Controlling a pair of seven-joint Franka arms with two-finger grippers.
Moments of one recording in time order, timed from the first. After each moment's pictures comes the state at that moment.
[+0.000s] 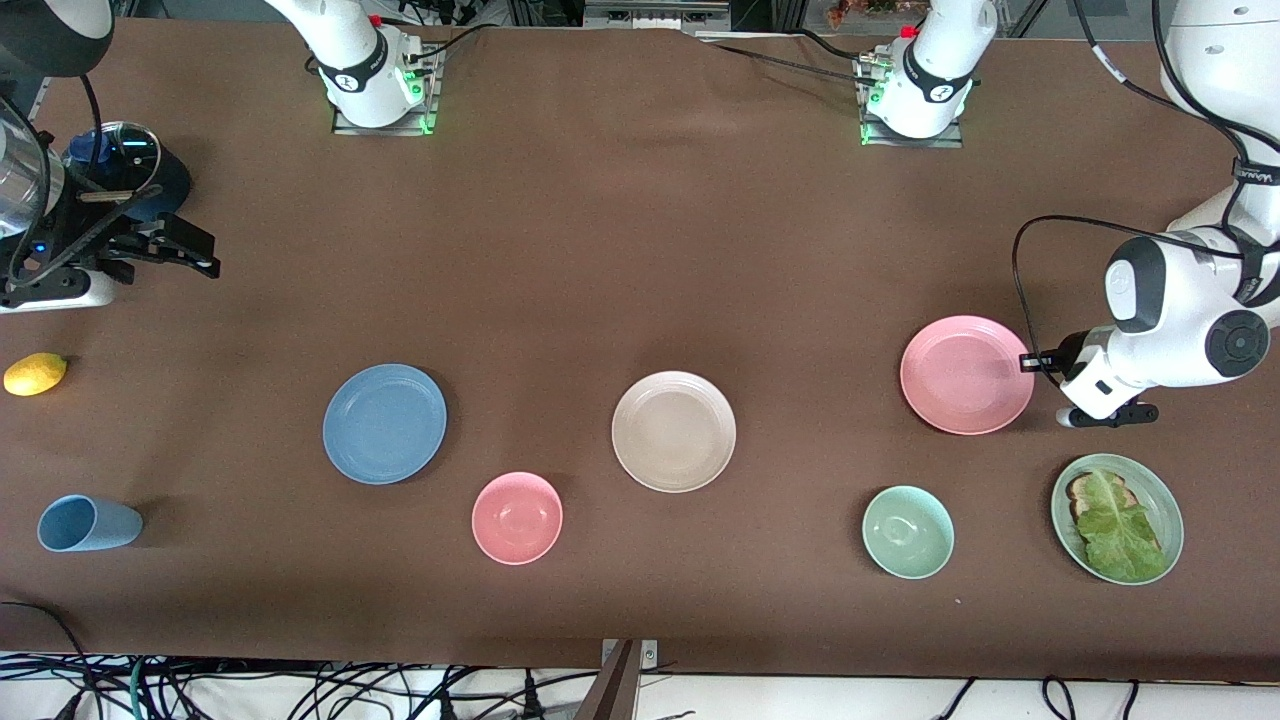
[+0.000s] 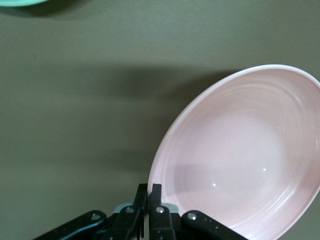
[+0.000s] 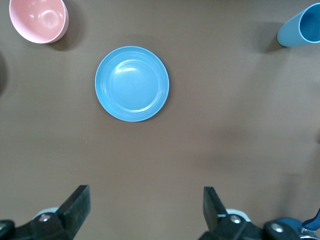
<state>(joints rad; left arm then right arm) 0.21 0.45 -0.06 -1.86 0.03 2.02 0.06 0.08 0.10 -0.03 -1.55 0.01 1.60 -0.04</state>
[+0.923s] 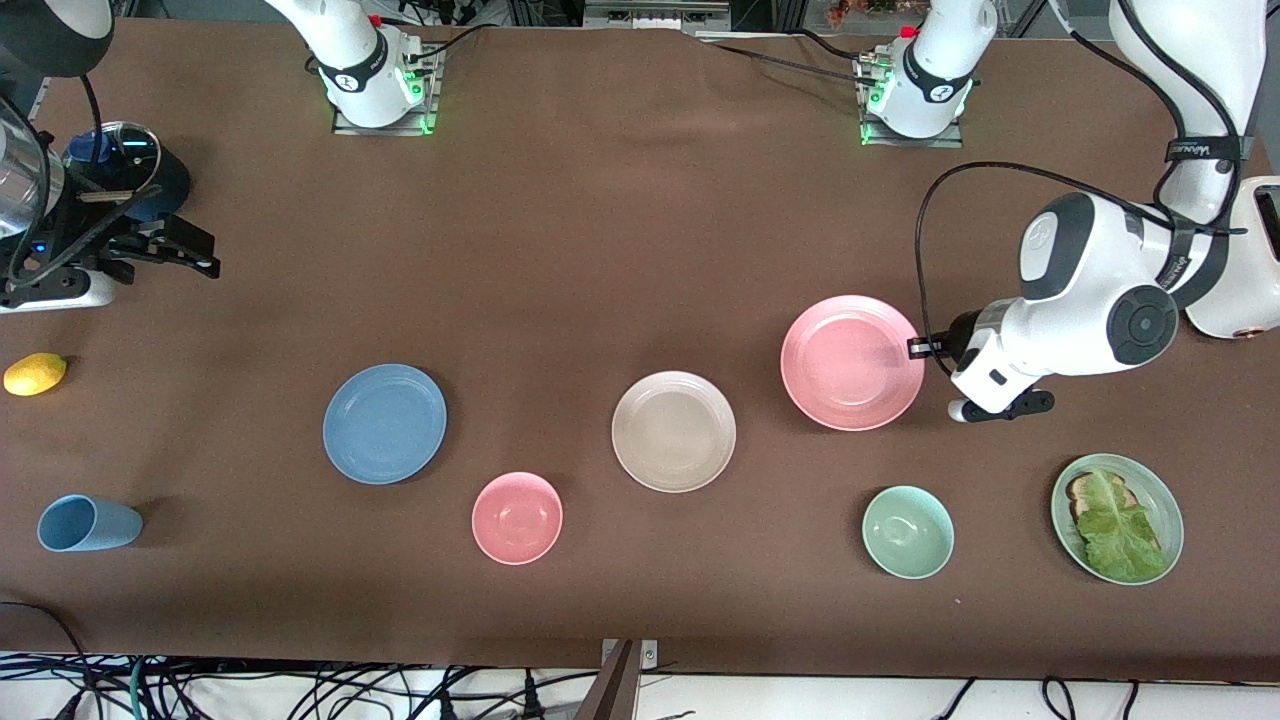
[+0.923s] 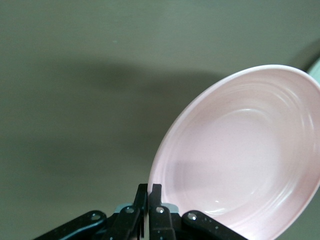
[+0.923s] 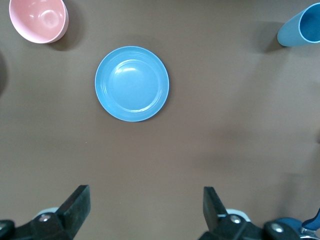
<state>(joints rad) 0.15 0.39 -0.36 -1.75 -0.10 1.89 -0.33 0.08 0.10 -0.03 -1.55 0.01 1.60 -0.04</state>
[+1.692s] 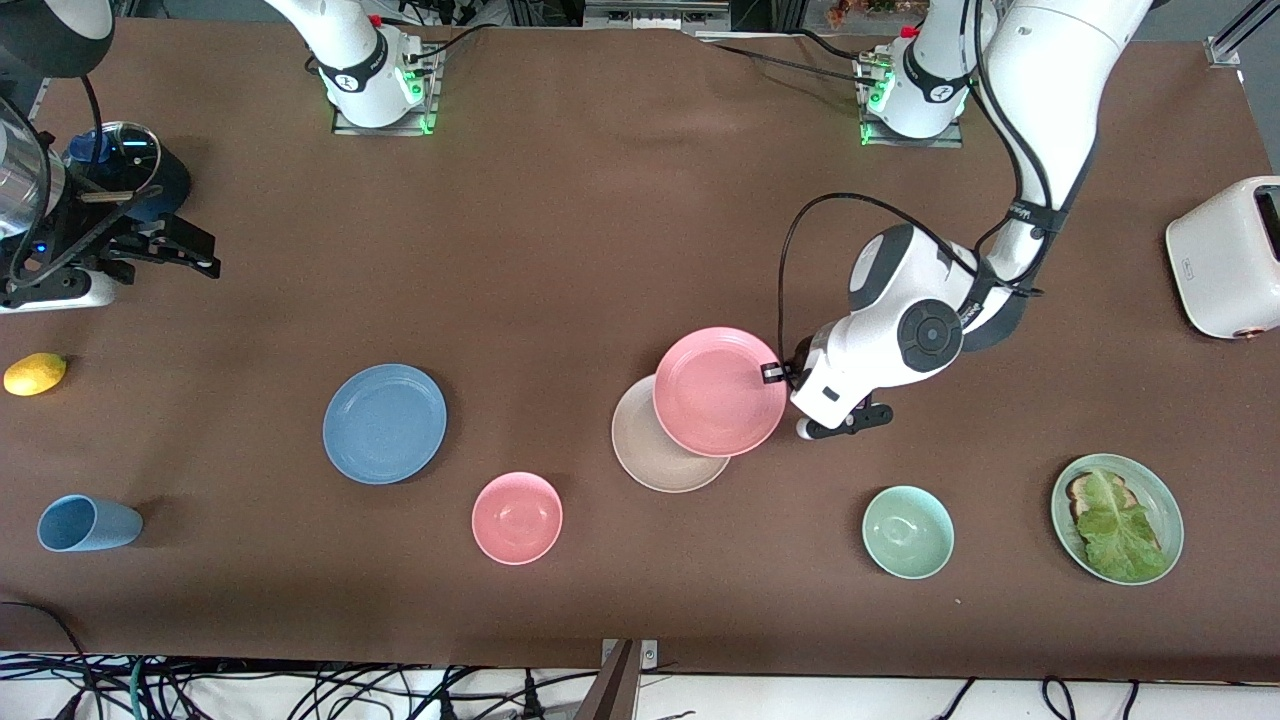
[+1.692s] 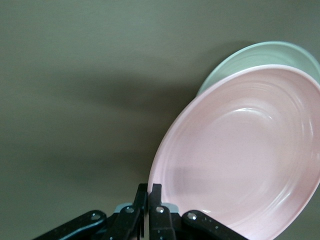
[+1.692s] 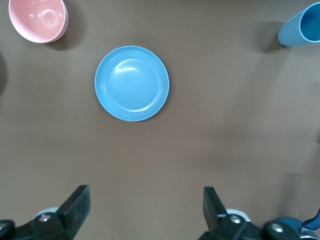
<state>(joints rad) -0.11 0.63 -0.36 -1.59 -0.11 2.12 -0.62 0.08 0.10 -0.03 -1.55 0.01 1.60 -0.04</state>
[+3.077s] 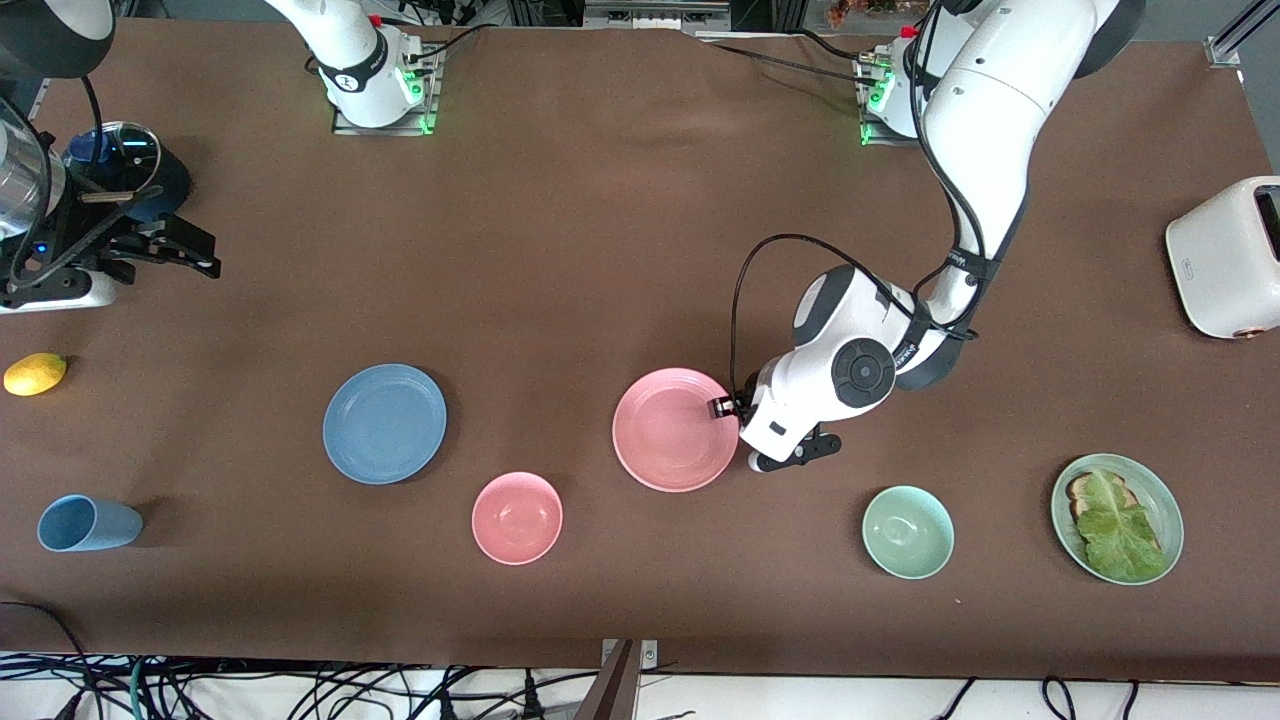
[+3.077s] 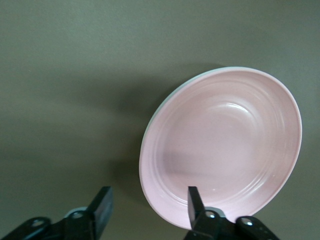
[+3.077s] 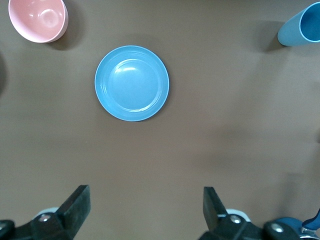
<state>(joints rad) -0.23 0.80 -0.29 -1.38 -0.11 2.13 -0.67 0.08 0.10 -0.03 -1.55 0.01 1.60 -0.04</state>
